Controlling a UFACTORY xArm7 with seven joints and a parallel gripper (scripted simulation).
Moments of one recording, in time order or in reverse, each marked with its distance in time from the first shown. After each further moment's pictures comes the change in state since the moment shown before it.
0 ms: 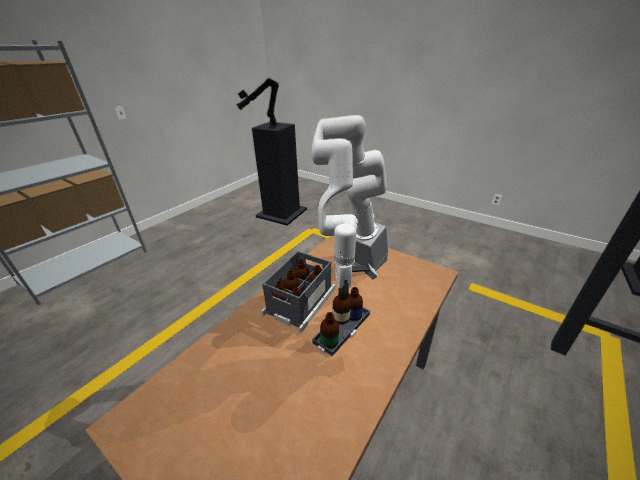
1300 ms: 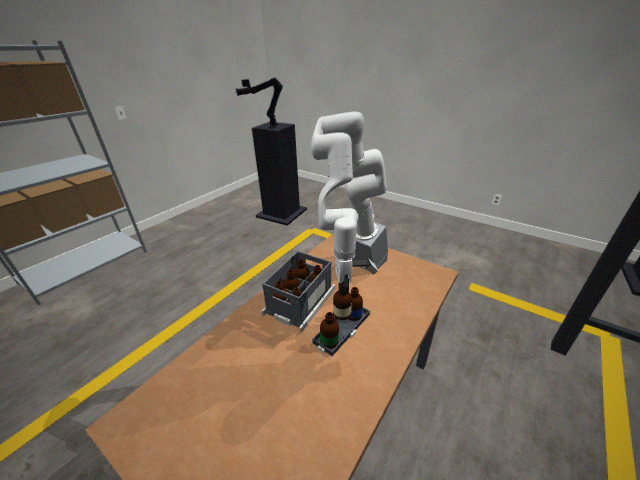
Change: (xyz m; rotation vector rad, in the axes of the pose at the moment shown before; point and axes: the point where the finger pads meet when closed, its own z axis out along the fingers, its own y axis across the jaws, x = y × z) arm 0.000 0.000 -0.025 0.000 0.000 0.000
